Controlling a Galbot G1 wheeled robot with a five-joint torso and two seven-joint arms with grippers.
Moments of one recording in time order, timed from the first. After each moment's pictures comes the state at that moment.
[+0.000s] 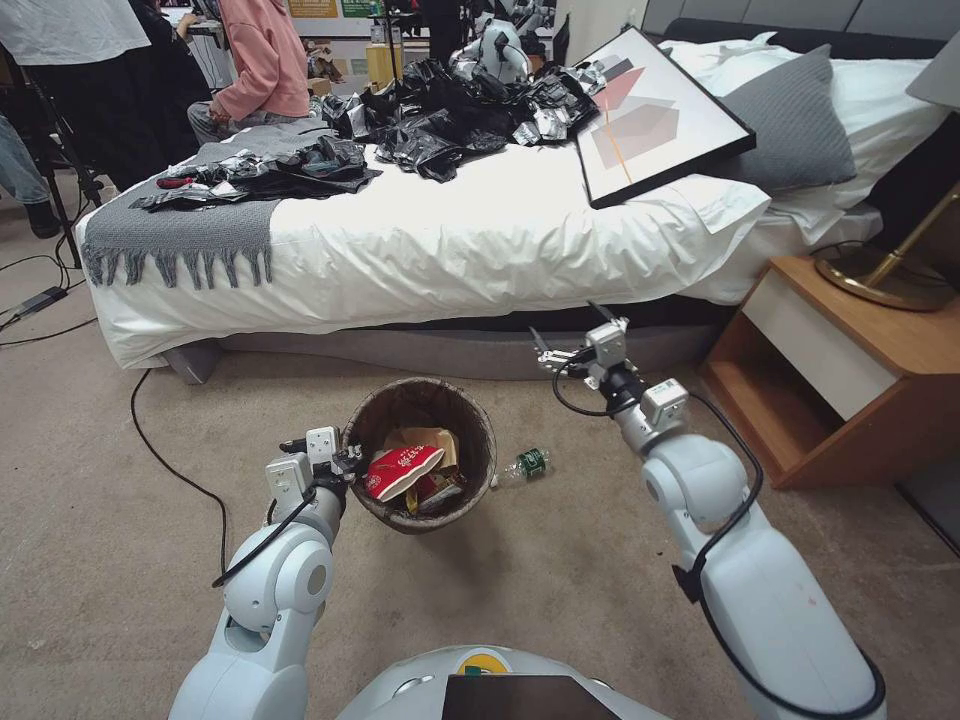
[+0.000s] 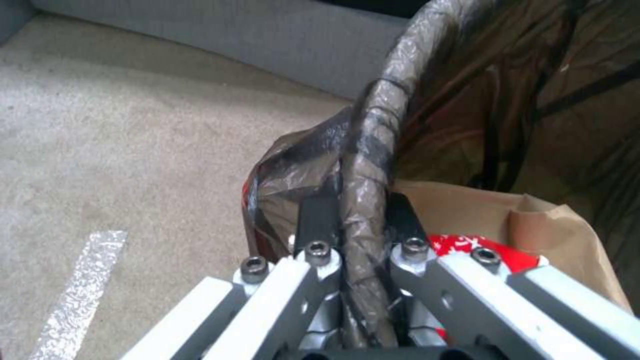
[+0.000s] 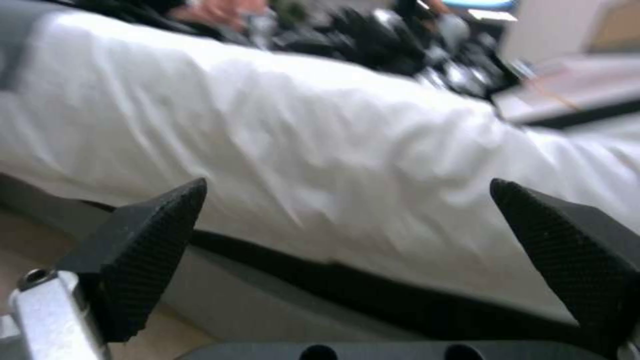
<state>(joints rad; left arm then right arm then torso) 1.46 -1.44 -0.49 -2.27 -0.47 0.74 -0.38 -1.04 1.12 0.37 2.03 0.18 -0.14 -0.28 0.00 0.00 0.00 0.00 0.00</state>
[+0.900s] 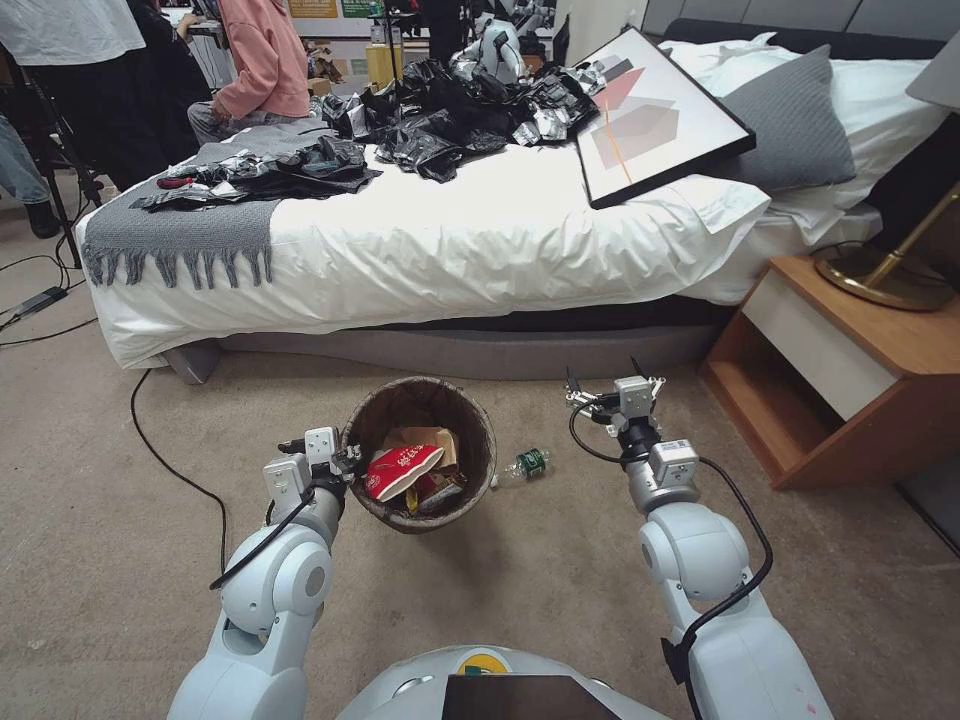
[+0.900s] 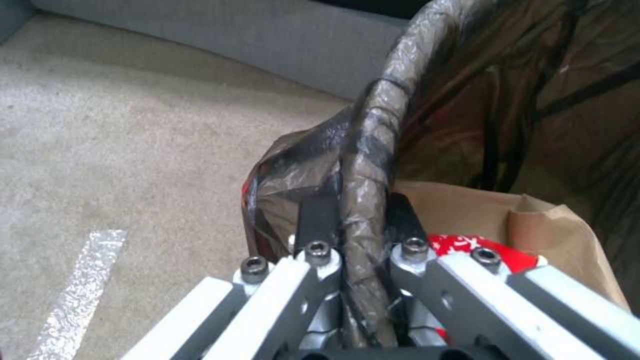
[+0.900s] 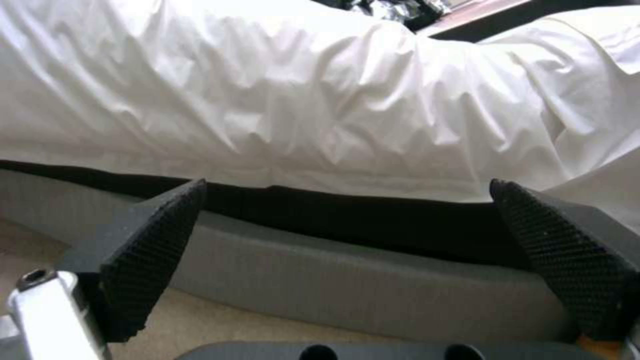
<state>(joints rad) 1.46 -1.44 -0.49 -2.28 -0.48 0.74 -0.38 -1.37 1.38 0.49 2.16 0.01 -0.23 0.03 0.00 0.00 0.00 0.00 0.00</state>
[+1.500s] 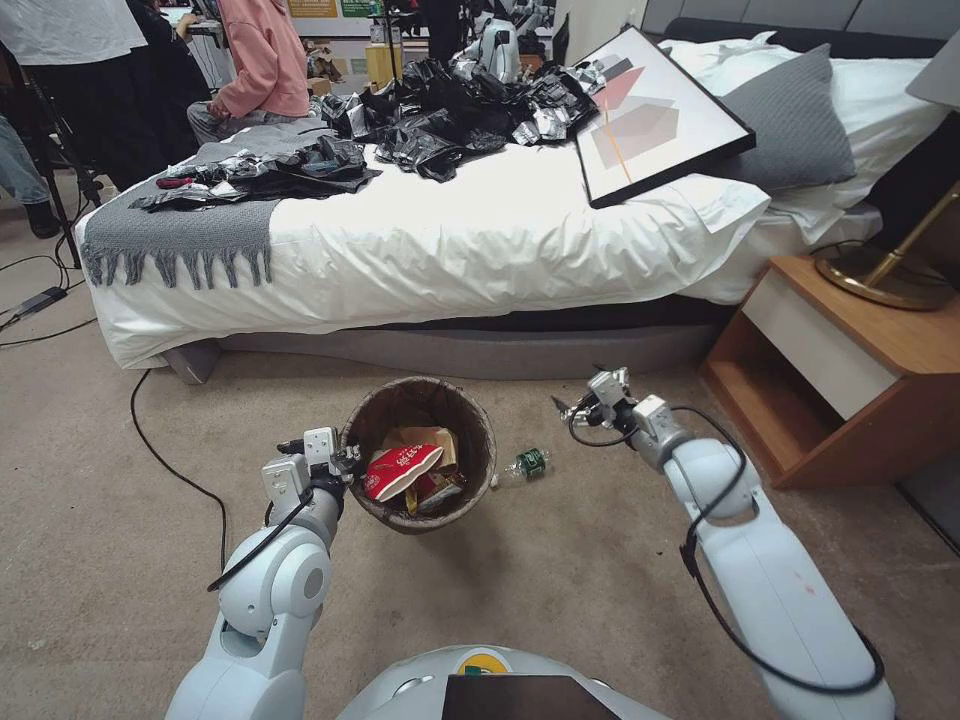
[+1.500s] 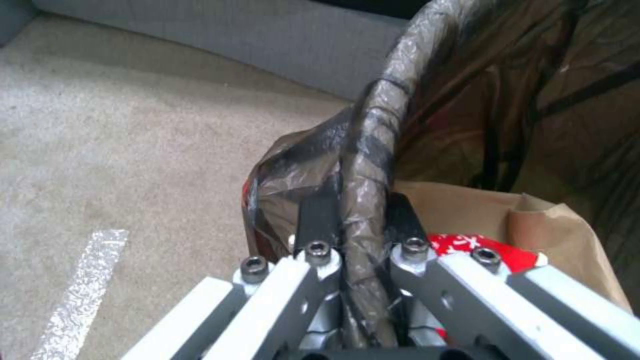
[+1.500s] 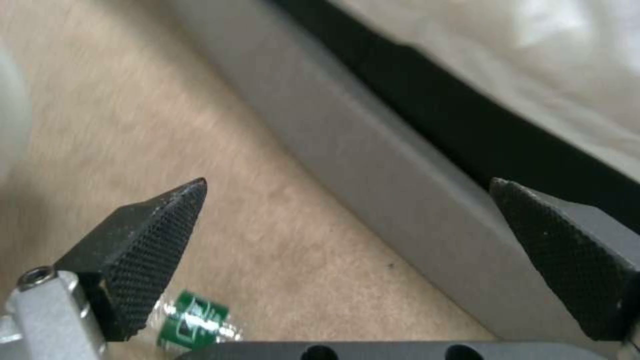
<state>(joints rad) 1.47 -1.44 -0.49 -2.29 -0.48 0.74 -0.38 -1.05 1.11 0.45 1.81 -0.15 -0.37 -0.54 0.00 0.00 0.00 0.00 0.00</state>
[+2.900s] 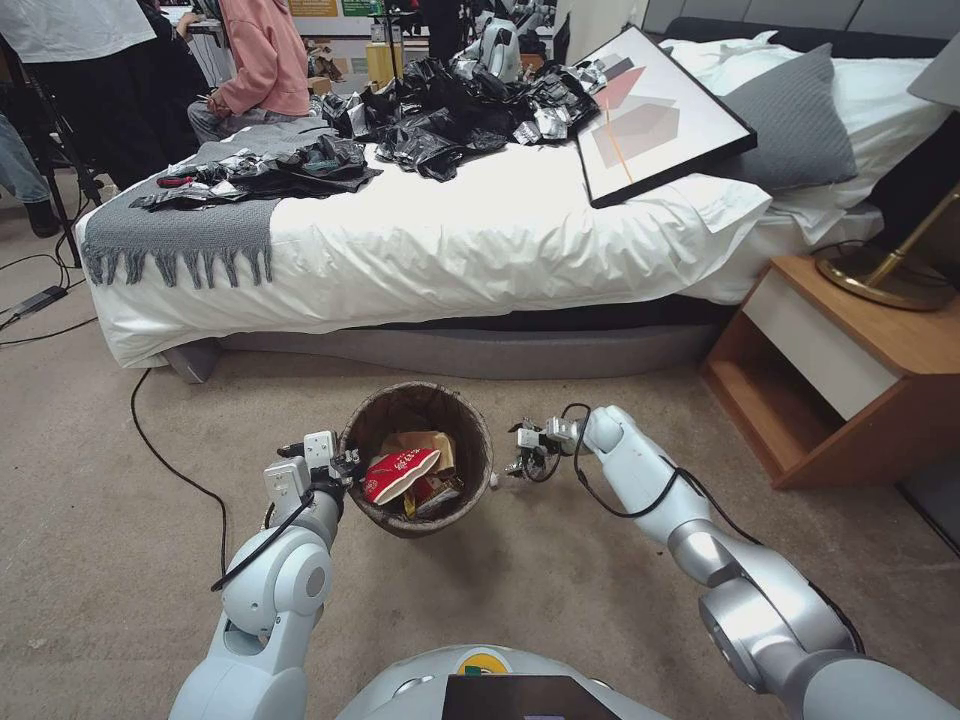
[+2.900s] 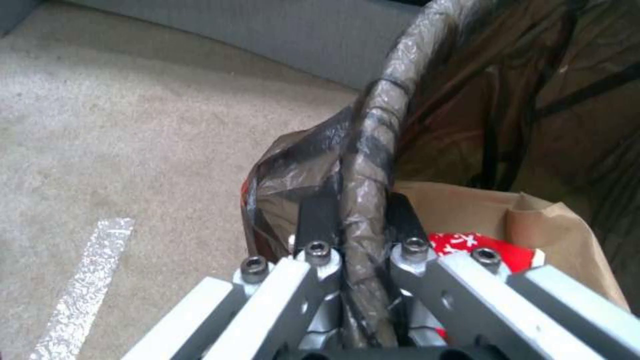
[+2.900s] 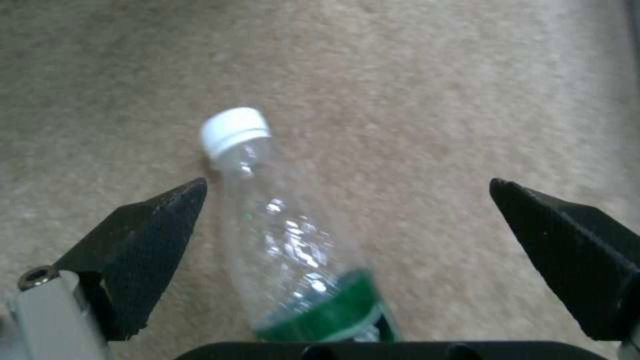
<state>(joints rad) 1.47 -1.45 -0.50 -2.26 -0.47 0.74 -0.38 -0.51 1.30 0.11 0.77 -0.50 0.24 -0.92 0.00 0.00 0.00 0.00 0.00</state>
